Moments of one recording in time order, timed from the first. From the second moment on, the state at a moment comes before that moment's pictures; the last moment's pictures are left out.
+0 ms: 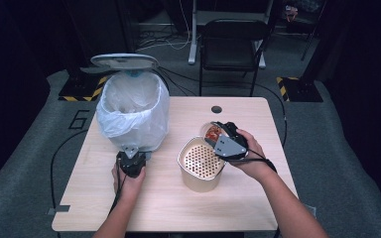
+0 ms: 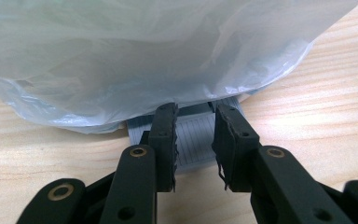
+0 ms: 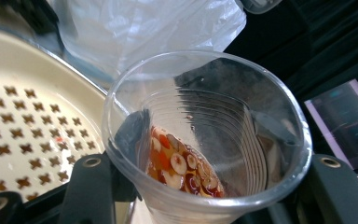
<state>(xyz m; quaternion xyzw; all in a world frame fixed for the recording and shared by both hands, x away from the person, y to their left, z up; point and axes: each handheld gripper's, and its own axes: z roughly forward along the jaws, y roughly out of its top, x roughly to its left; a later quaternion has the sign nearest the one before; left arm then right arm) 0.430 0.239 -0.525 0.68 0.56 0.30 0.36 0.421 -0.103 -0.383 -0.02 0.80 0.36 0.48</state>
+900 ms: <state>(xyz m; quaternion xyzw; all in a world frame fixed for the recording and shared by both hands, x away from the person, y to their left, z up) 0.430 0.239 -0.525 0.68 0.56 0.30 0.36 0.399 -0.085 -0.414 -0.19 0.74 0.13 0.63</state>
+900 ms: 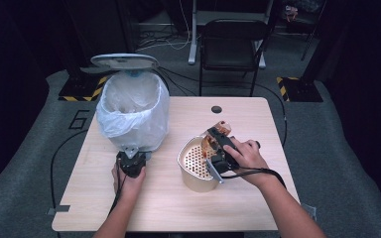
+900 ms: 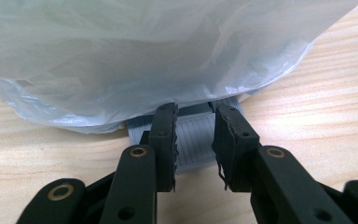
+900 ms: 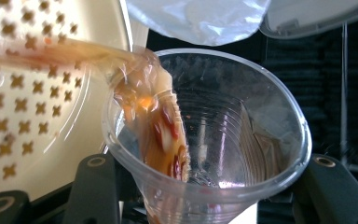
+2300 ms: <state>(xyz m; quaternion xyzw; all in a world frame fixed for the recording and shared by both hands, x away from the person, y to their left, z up) 0.430 0.239 -0.525 0.68 0.56 0.30 0.36 0.385 -0.078 -0.421 -0.36 0.65 -0.04 0.67</state>
